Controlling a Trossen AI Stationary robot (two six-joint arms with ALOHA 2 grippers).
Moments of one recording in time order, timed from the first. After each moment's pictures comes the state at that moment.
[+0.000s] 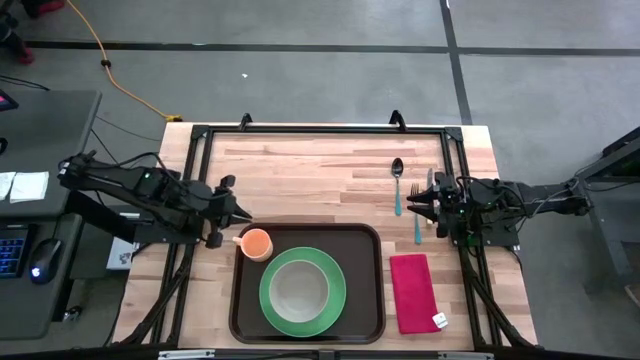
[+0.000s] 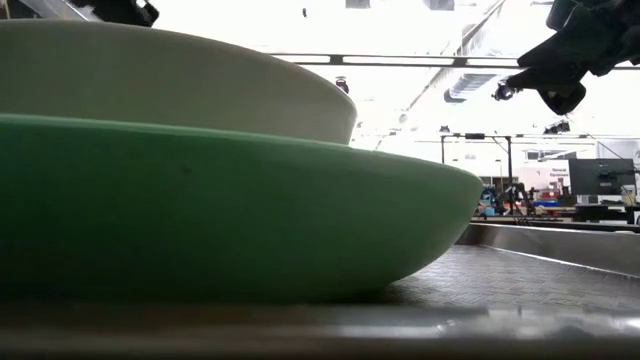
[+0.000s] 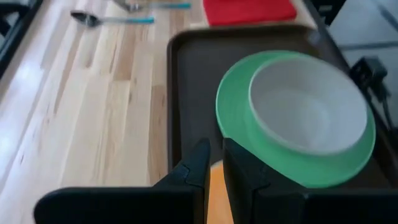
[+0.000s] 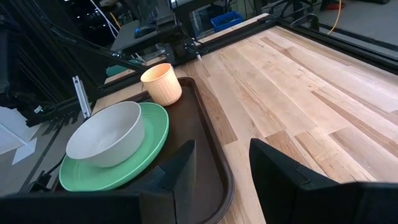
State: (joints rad) left arm -0.27 0.73 0.83 -0.72 -0.17 -0.10; right arm 0.12 0.26 0.36 -0.38 0.20 0.43
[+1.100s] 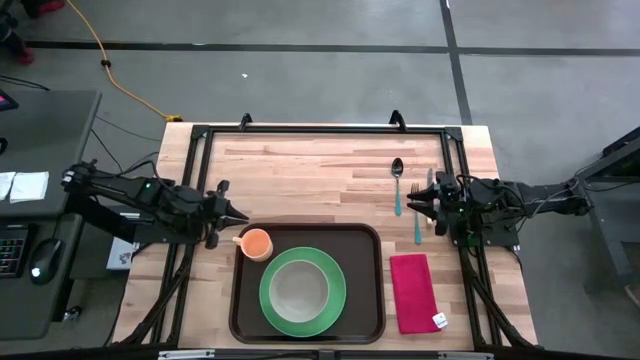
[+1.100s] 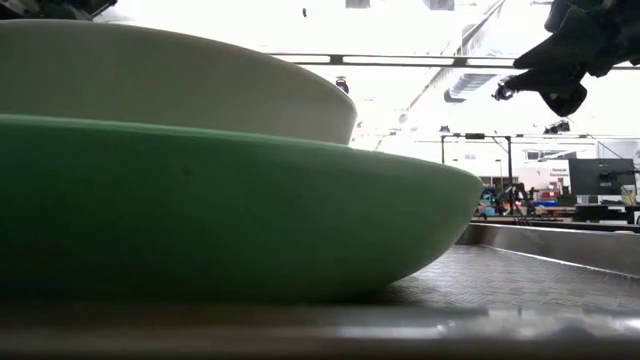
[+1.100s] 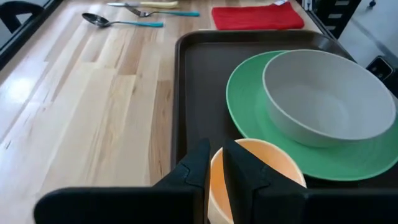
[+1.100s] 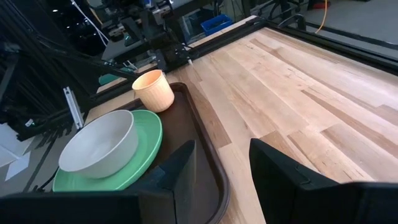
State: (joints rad) left arm -0.27 0.42 0.46 -0.52 -0.20 -0.11; right arm 0.12 0.26 0.36 -0.38 0.24 0.47
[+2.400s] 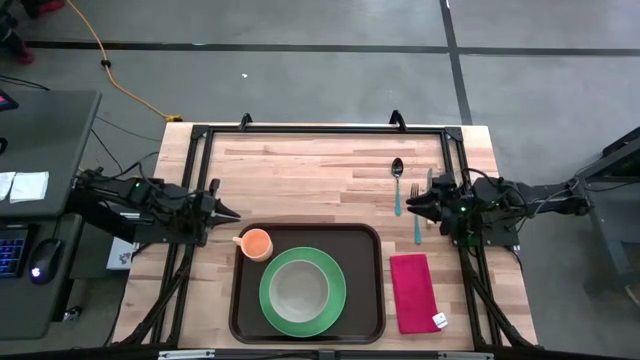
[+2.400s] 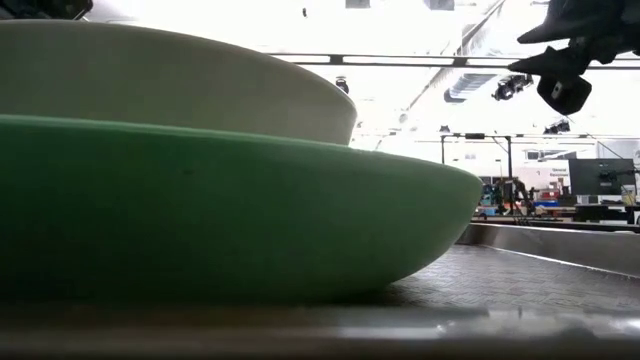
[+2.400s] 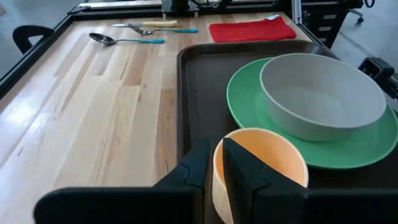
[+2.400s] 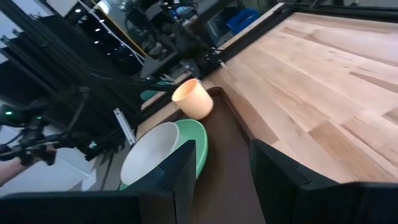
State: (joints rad) left arm -0.27 0.17 0.38 -0.60 -0.20 -0.05; right arm 0.12 0.26 0.36 -0.30 0.13 0.67
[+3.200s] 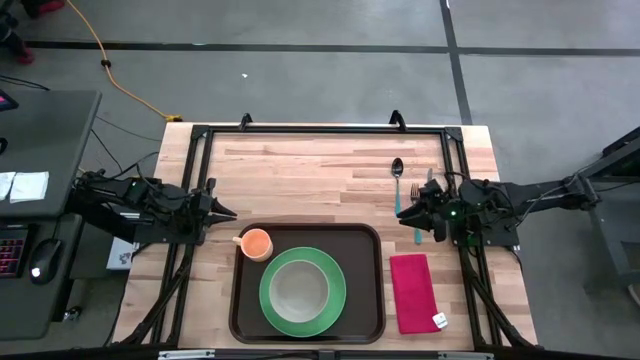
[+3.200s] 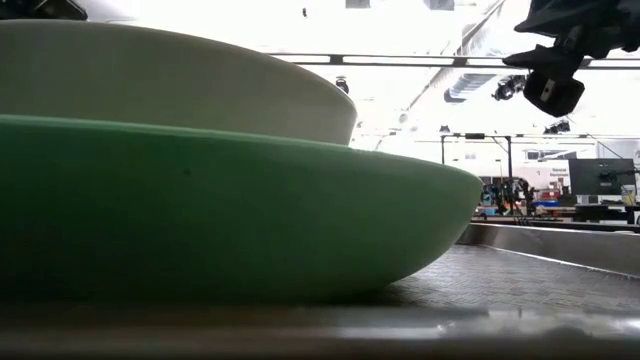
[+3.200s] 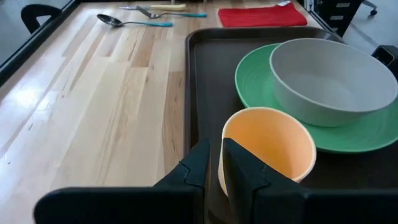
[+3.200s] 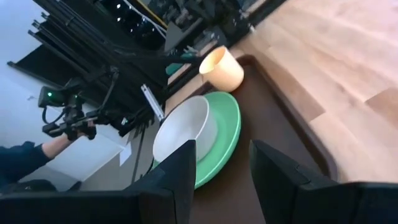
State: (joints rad) left arm -0.27 0.11 0.38 -0.71 -0.22 -0.09; right arm 0.12 0.45 0.36 -0.15 -0.04 0.76
